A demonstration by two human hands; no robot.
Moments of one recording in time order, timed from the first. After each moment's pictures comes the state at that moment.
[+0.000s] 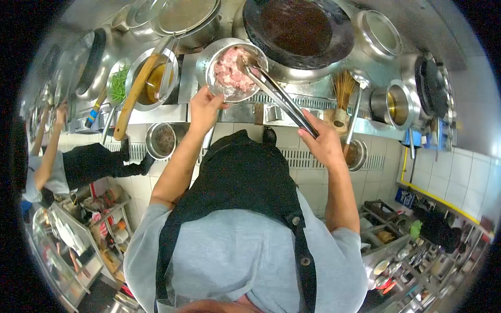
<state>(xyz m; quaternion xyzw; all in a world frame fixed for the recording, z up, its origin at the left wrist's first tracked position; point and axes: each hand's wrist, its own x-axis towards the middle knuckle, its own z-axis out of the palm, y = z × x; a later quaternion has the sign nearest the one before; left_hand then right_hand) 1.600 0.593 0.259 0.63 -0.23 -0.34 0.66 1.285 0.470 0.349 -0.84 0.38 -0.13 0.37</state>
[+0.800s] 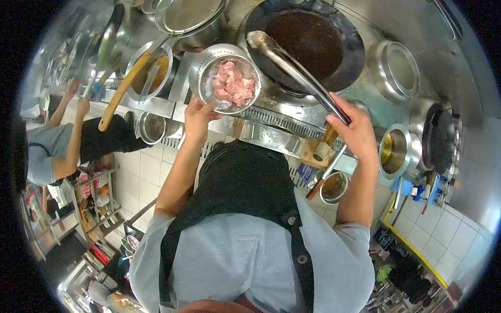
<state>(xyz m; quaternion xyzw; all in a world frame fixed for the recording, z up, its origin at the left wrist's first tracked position) 1.541 0.531 0.249 0.61 -0.03 -0.28 0.74 1.274 0.253 0.416 -0.85 0.31 -0.05 0.43</state>
